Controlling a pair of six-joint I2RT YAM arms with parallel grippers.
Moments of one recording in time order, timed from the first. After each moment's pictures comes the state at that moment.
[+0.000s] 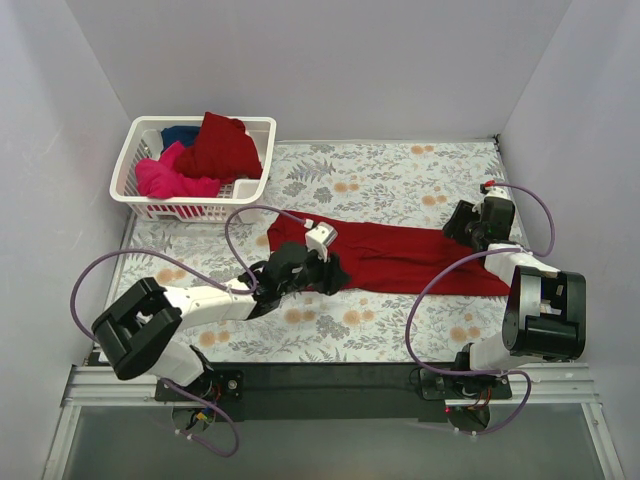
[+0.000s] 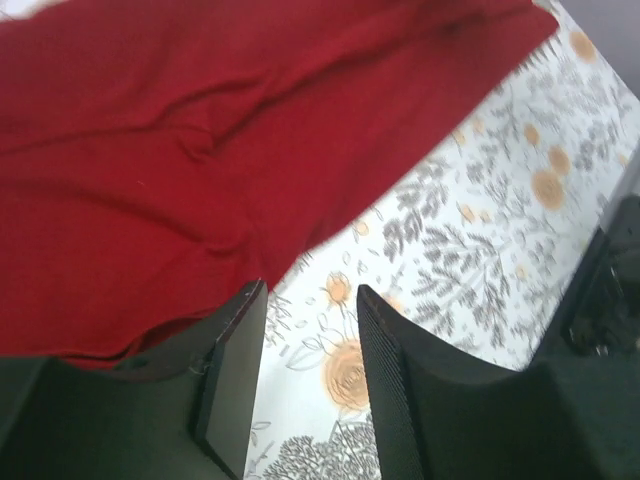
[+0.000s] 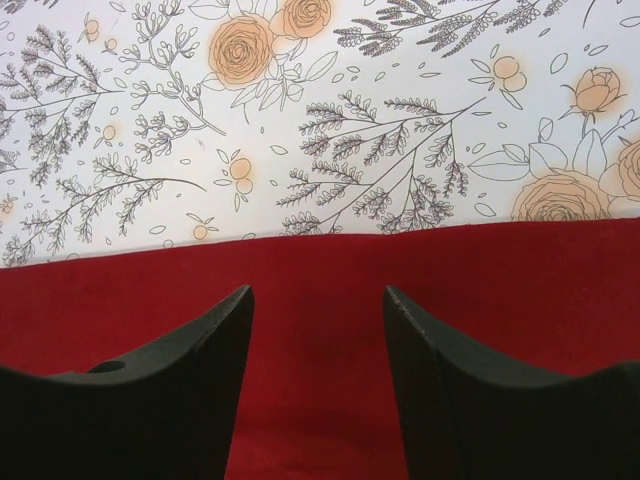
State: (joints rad) left arm -0.89 1.45 0.62 0.44 0.12 -0.38; right arm -0.12 1.47 0.69 0.15 -0.14 0.26
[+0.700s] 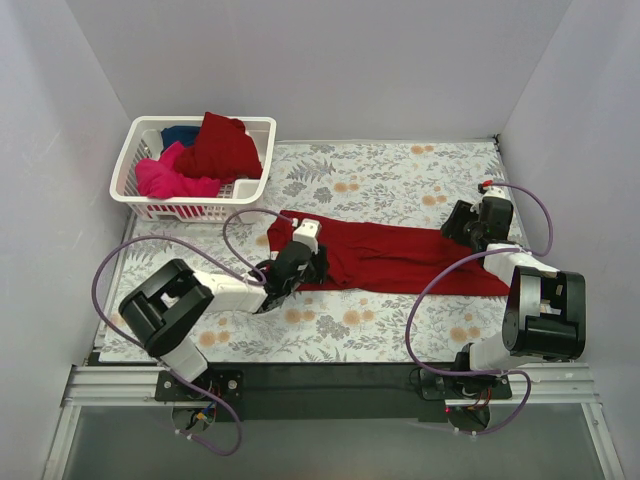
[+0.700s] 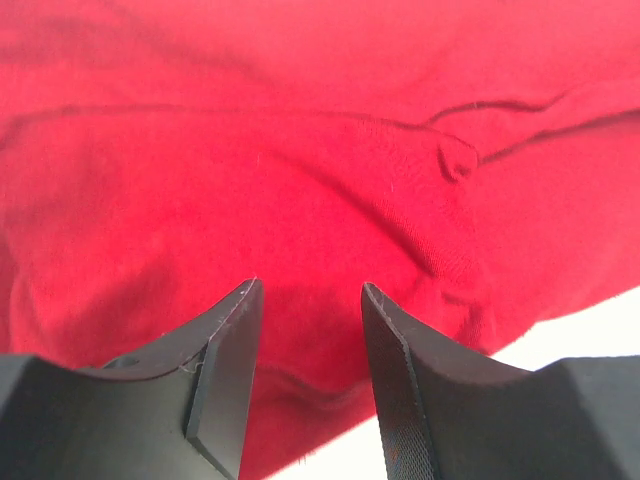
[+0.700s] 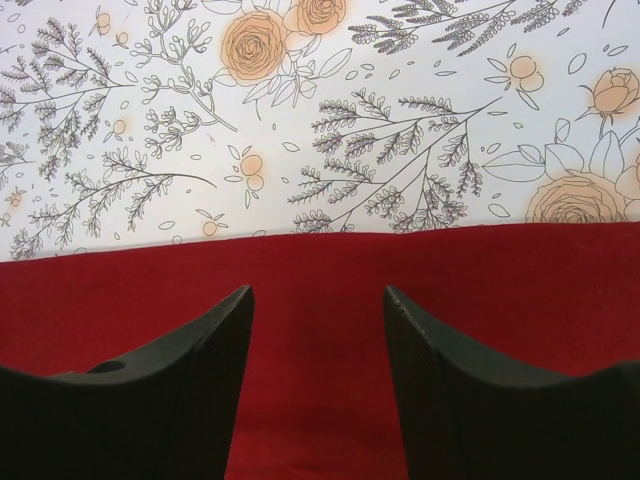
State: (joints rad) left arm -0.83 1.64 0.64 0.50 -0.25 -0.39; right arm -0.11 1.47 0.69 0.15 -0.15 0.26
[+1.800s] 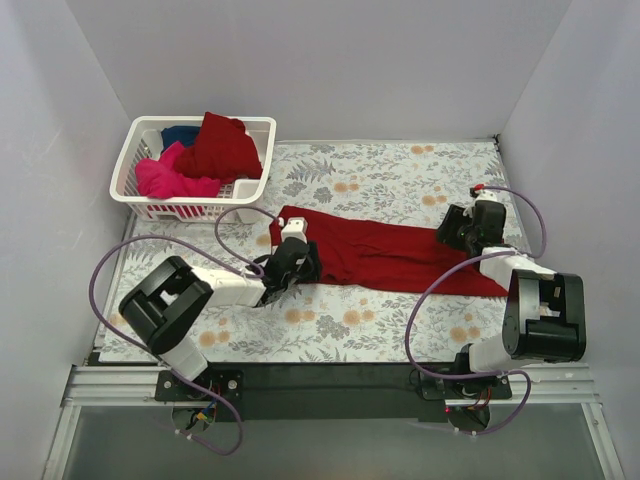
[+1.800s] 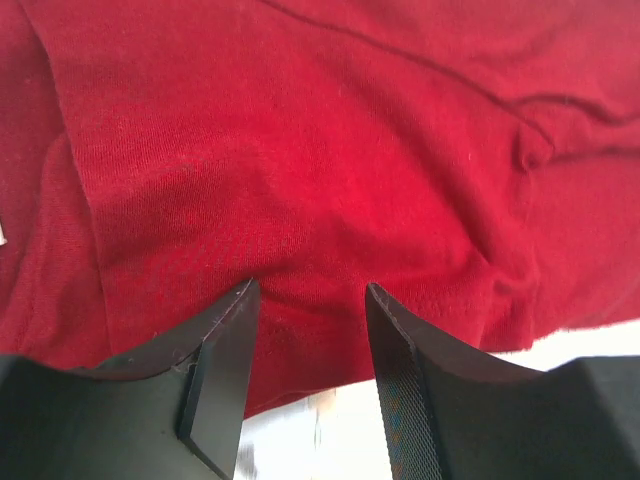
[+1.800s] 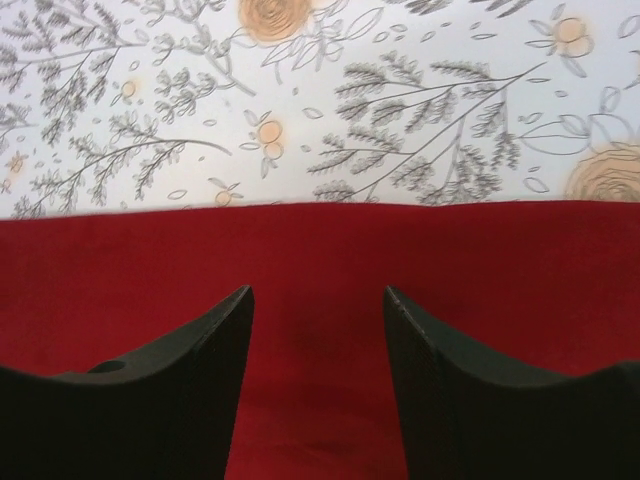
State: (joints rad) left arm -0.79 1.61 0.63 0.33 -0.26 -0.62; right arm -0.08 1.46 0.66 0.15 -0.15 0.25
